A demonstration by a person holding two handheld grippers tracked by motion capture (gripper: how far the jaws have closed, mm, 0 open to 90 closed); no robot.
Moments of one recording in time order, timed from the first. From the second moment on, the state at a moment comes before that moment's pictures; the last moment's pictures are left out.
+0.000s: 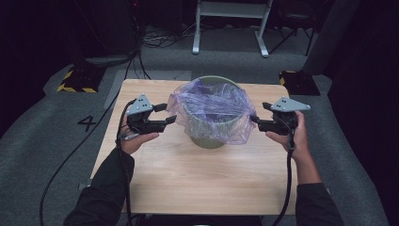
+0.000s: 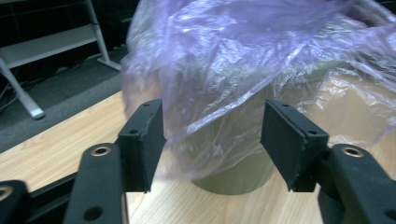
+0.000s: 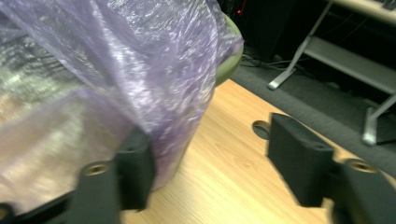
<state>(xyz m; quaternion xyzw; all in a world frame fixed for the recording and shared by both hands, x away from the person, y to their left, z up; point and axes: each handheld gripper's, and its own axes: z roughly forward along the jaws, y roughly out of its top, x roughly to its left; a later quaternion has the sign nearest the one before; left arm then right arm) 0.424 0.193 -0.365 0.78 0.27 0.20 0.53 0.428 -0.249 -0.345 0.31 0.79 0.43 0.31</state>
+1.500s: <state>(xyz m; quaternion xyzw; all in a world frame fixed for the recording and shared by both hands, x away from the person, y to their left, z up) 0.399 0.190 -0.362 0.77 0.23 0.22 0.55 0.448 -0.222 -0.329 0.29 0.79 0.46 0.29</state>
